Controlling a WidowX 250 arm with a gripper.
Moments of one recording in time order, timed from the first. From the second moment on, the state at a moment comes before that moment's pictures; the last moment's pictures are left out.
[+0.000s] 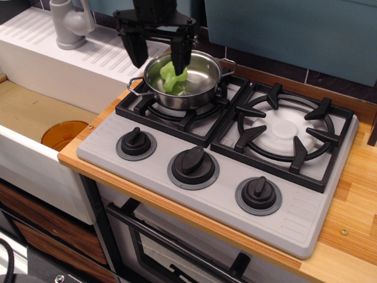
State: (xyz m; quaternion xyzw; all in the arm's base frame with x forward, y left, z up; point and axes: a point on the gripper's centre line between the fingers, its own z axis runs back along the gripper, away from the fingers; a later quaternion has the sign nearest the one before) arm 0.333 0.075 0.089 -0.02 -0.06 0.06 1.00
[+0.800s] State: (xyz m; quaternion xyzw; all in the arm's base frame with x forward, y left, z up) arm 0.324 0.080 0.131 0.01 -0.06 0.07 1.00
